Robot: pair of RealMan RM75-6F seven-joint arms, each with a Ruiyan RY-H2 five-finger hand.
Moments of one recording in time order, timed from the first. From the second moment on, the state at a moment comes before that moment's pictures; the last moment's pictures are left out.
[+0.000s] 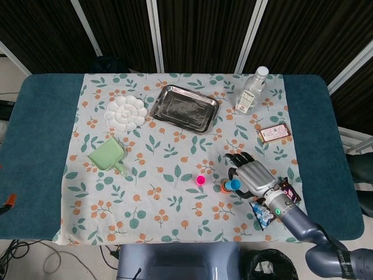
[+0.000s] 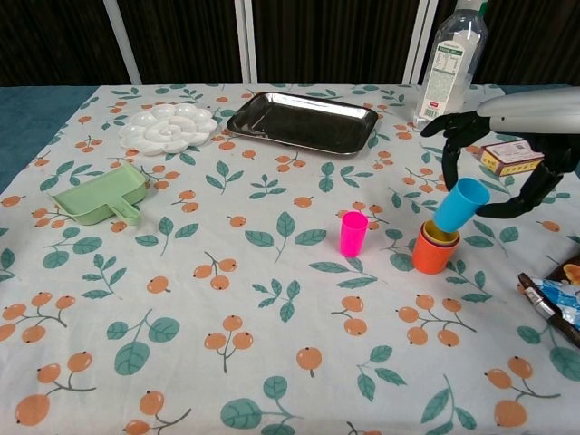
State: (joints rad) left arm 0.00 -1.12 -0.13 -1.69 1.35 1.59 0.11; right arm 0.75 -1.11 0.07 -1.87 -1.11 0.85 -0.30
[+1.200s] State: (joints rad) left arm -0.01 -1.12 -0.13 -1.69 1.35 1.58 0.11; right arm 0.76 -1.16 0.05 -1.80 -1.06 0.81 -0.30
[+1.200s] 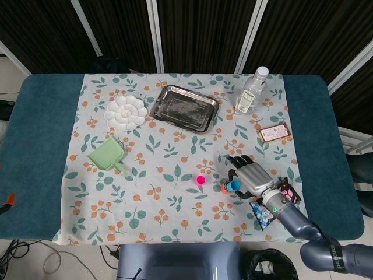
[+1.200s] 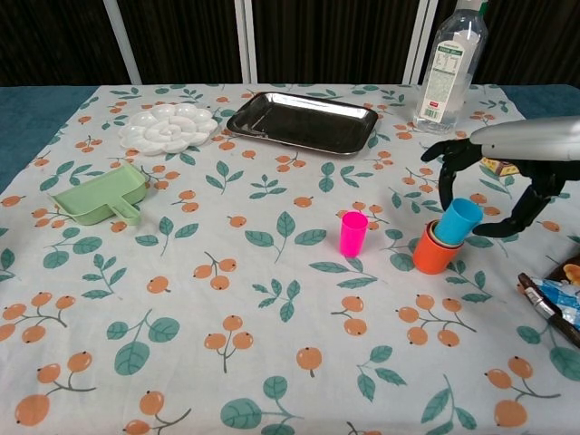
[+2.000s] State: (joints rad) left arm -0.02 -1.10 -0.09 -1.70 1.39 1.53 0.11; right arm 0.86 -1.14 0.11 -1.88 -0.91 0.78 -0.38
